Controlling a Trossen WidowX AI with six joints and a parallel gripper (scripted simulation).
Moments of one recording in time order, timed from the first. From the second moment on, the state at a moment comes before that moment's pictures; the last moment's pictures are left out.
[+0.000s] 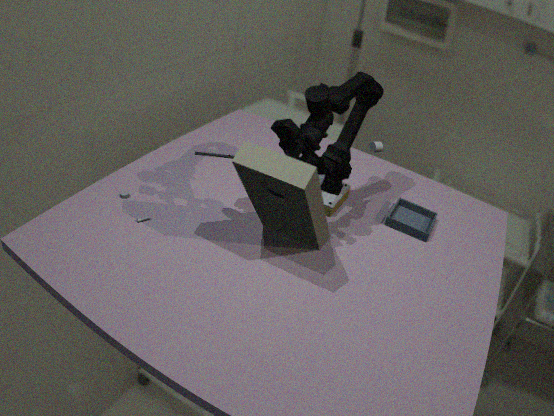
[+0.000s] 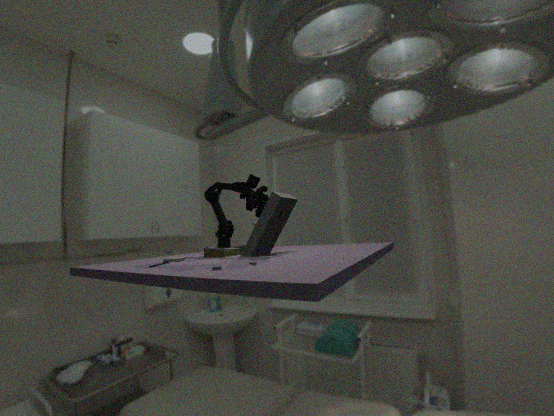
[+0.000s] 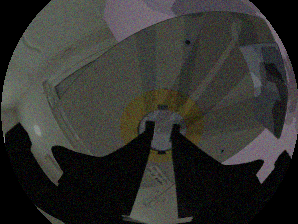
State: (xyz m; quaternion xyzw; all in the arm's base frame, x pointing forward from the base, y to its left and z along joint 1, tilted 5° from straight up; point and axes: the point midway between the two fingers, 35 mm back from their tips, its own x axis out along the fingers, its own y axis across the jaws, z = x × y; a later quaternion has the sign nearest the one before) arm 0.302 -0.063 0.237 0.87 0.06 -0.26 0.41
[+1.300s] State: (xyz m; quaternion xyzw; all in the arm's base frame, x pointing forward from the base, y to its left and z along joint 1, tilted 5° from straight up) arm 0.312 -0.064 0.232 0.87 0.06 -0.26 0.41
